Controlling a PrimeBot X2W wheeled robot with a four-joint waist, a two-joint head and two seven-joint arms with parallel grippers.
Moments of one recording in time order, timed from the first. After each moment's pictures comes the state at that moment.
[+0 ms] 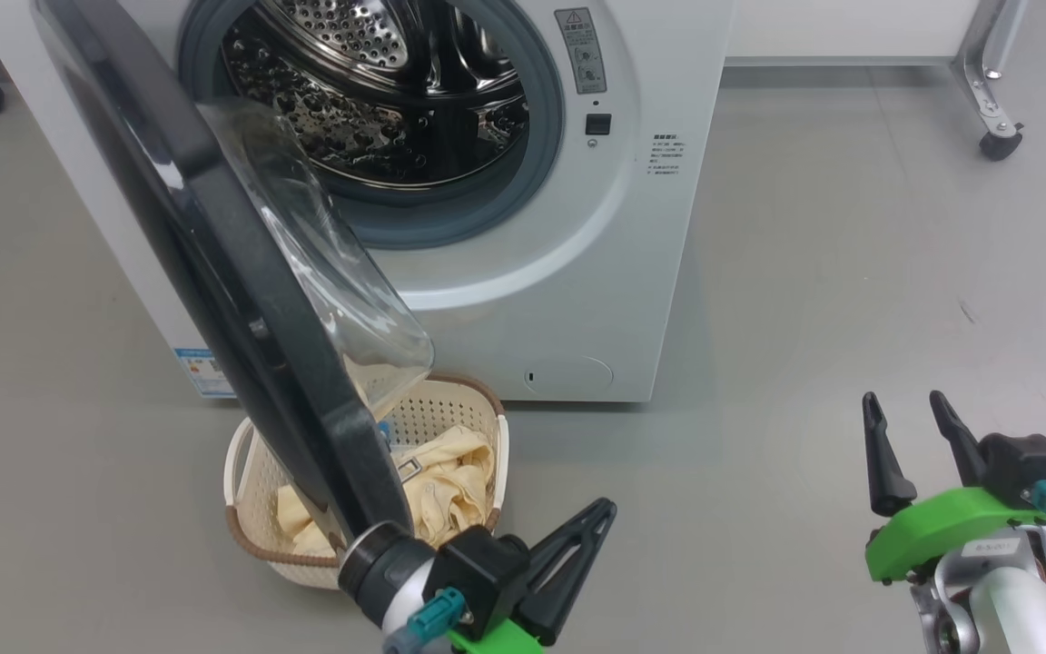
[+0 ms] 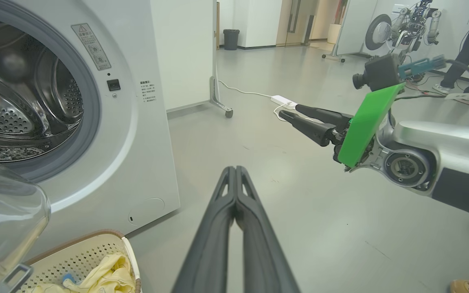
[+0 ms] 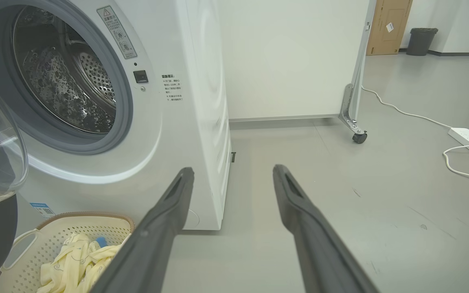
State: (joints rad) left arm -0.16 0.11 -0.69 -0.13 -0.23 -0.08 0.18; right arm -0.13 -0.08 -0.03 0.44 0.16 0.12 -0.25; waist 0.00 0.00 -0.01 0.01
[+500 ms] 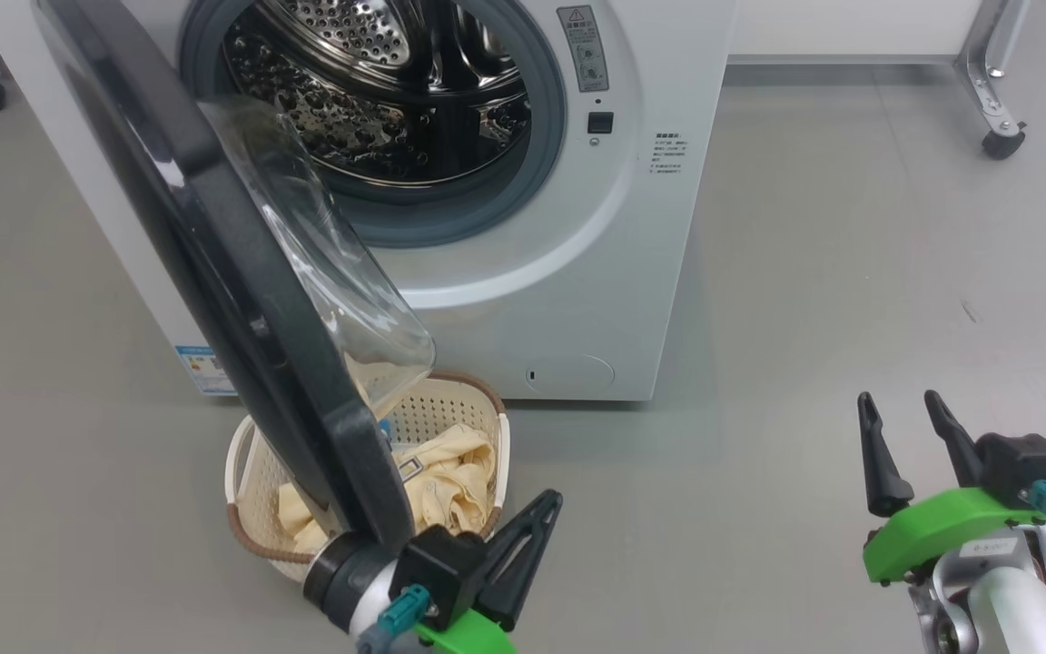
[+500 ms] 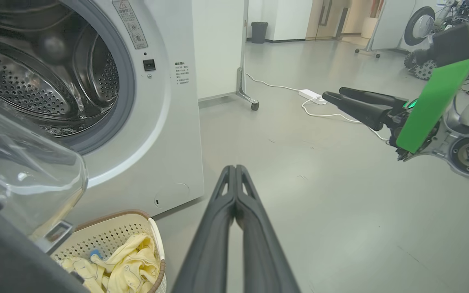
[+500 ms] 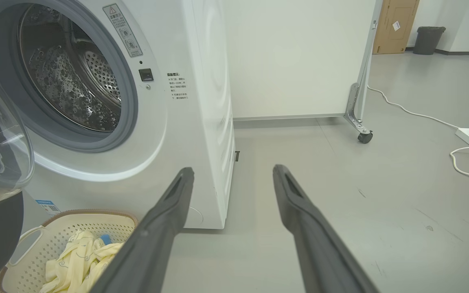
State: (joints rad) left arm -0.16 0.12 -0.66 0.01 -0.22 -0.02 0.07; right arm -0.13 -0.08 -0.02 0.44 0.16 0.12 -0.25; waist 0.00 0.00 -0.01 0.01
